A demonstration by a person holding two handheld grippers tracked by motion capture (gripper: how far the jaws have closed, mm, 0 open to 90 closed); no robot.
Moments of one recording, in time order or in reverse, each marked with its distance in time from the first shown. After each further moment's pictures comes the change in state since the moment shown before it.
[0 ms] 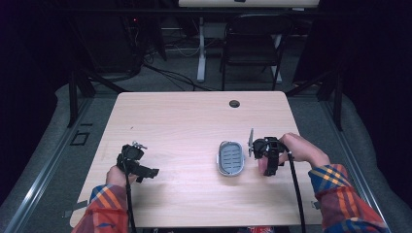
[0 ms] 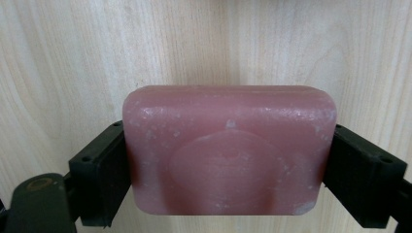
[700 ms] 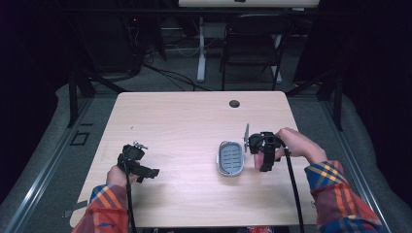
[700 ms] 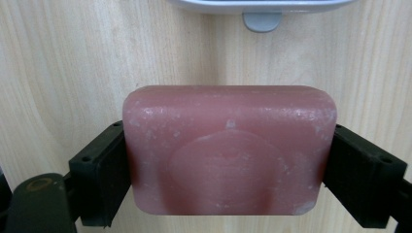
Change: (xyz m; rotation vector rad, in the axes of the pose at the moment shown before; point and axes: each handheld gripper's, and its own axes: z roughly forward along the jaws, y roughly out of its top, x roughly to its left) left arm -0.001 0.001 0.001 0.008 -0.001 0.011; right arm -0.003 0.015 -0.021 -0.016 -0.016 -0.014
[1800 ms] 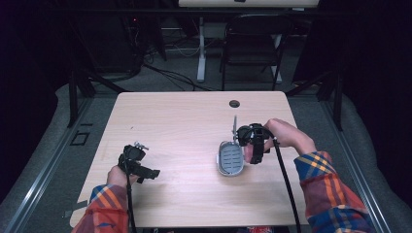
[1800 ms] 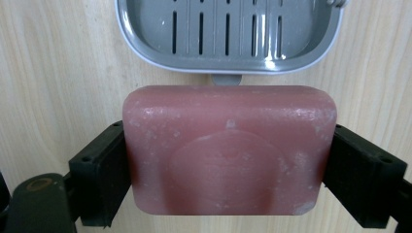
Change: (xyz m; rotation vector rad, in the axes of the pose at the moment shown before) left arm -0.001 0.000 0.001 0.013 -0.011 0.010; right arm -0.014 0.035 -0.018 0.007 -0.005 -0.041
